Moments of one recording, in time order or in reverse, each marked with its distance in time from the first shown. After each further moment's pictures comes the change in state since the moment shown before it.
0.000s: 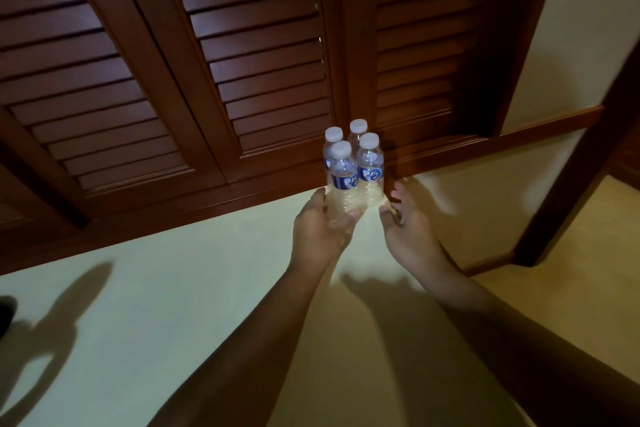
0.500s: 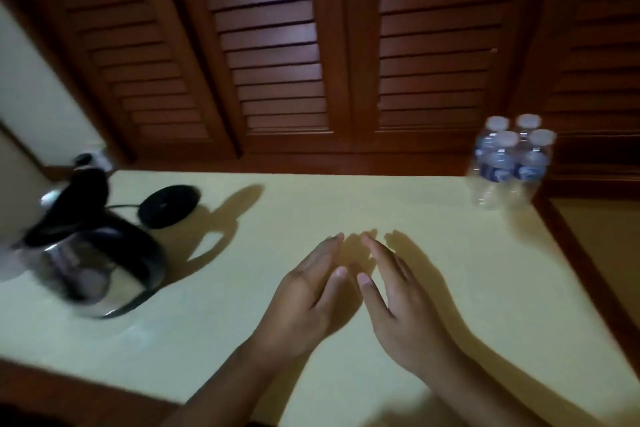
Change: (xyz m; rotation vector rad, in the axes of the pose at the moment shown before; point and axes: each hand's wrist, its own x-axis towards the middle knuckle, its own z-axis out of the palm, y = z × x) left_hand -0.205 -0.074 -0.169 0.277 0.116 0.127; right_hand -0.181 -0.079 0.099 -0.038 -0.479 -0.540
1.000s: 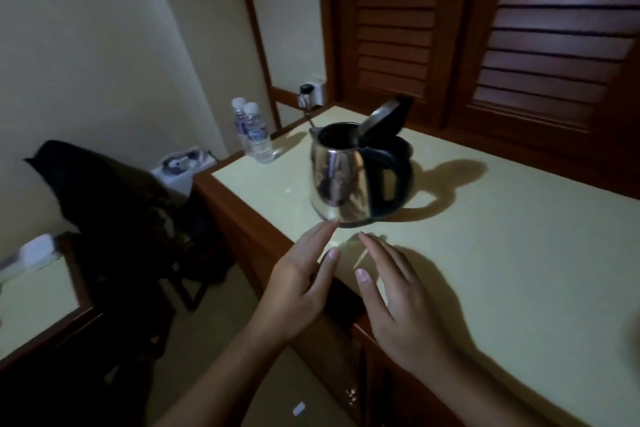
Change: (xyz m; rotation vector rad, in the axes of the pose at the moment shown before) left_hand -0.208 -0.099 -0.178 0.127 0.495 -0.324; right_hand -0.020 -0.175 0.206 0.244 -0.401 -0.415
